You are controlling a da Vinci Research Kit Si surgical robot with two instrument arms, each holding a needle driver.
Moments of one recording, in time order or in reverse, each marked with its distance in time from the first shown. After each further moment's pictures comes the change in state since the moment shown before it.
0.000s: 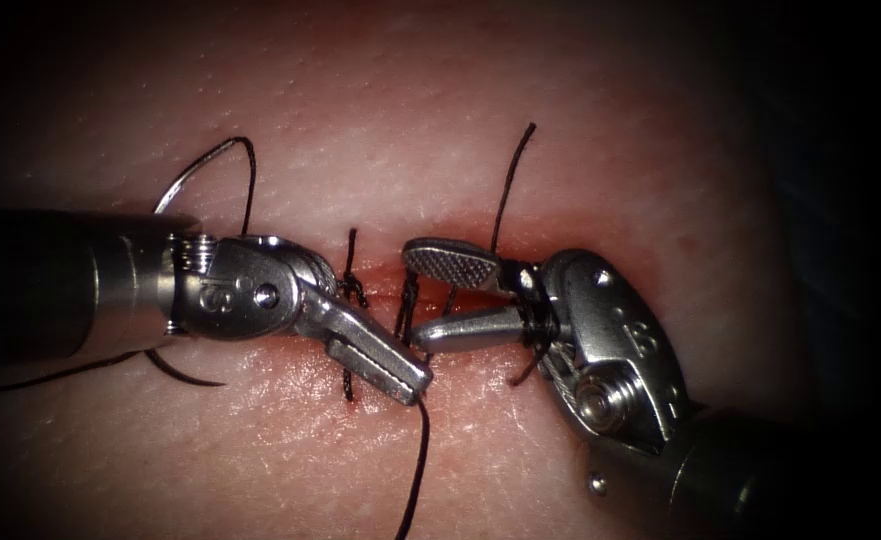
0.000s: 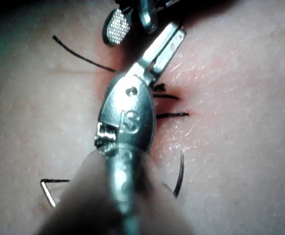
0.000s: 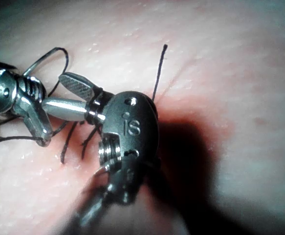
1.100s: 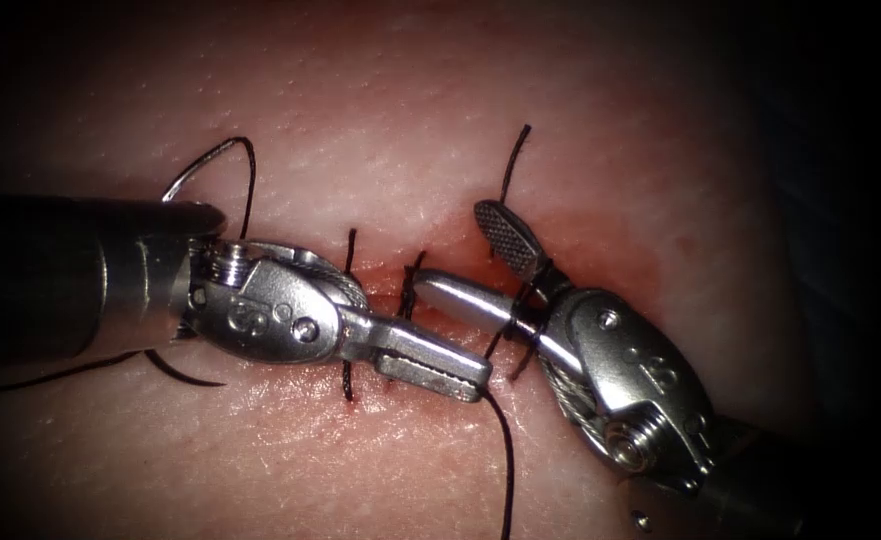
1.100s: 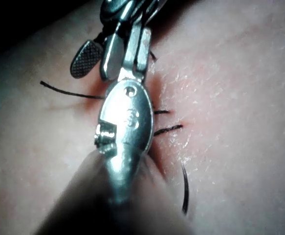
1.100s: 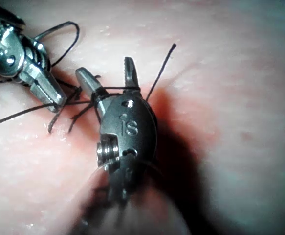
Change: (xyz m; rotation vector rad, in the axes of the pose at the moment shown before) right arm 0.001 0.002 -0.004 -0.686 -0.104 -0.118; left arm 0.001 0.001 0.003 0.178 -0.228 -0.010
